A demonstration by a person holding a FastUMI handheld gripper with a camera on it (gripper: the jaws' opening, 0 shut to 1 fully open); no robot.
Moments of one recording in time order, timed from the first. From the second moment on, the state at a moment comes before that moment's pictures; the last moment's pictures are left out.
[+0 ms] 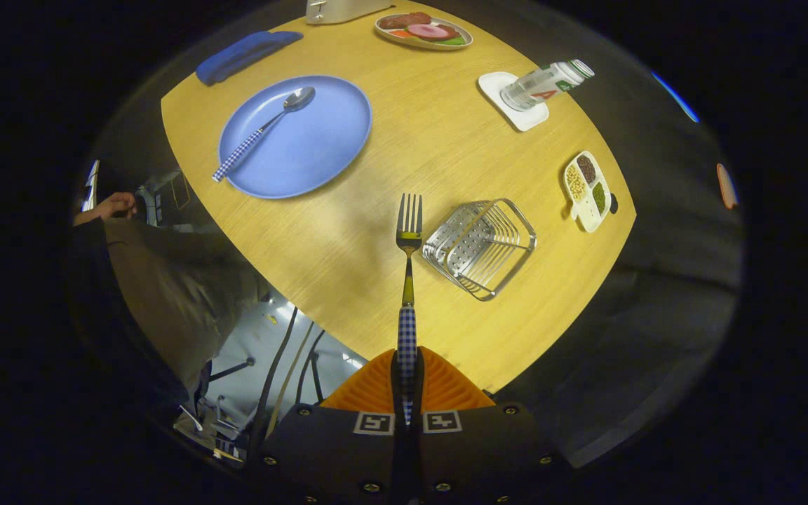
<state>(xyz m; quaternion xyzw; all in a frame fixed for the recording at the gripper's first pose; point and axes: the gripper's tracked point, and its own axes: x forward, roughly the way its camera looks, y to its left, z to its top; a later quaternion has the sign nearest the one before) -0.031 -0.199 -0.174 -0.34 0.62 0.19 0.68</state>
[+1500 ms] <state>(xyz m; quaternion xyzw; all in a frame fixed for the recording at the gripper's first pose) 0.048 -0.242 -0.219 -0.33 0.71 0.17 0.60</state>
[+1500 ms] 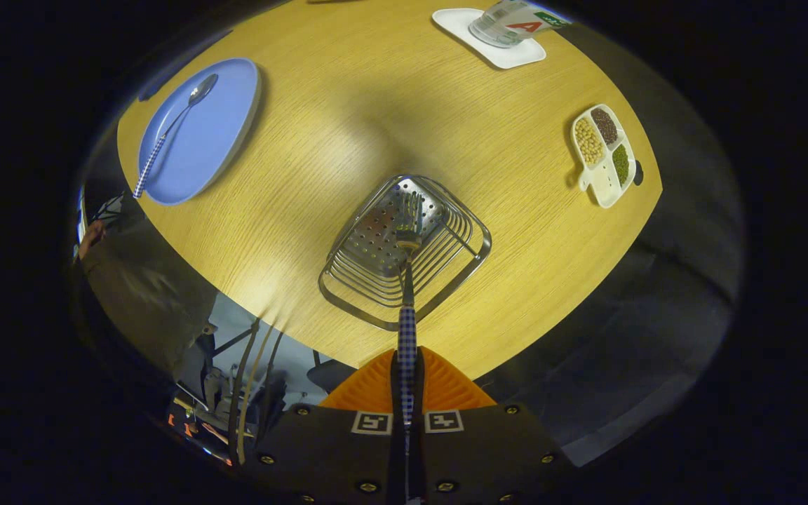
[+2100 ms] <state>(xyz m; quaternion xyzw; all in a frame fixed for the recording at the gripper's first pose) 0.052 -0.246 -0.194 -0.26 0.69 0.13 0.67</state>
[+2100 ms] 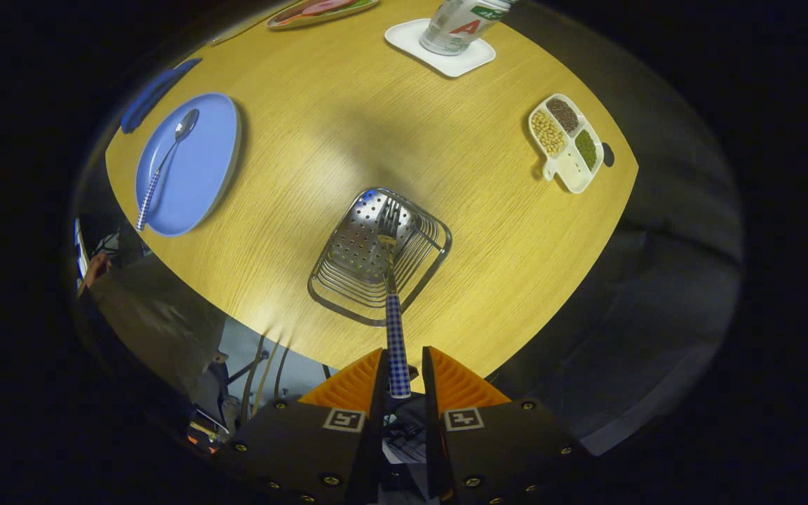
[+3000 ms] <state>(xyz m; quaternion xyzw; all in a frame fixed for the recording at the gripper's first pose) -0.013 -0.141 -0.166 -0.09 0.62 0.16 0.77</state>
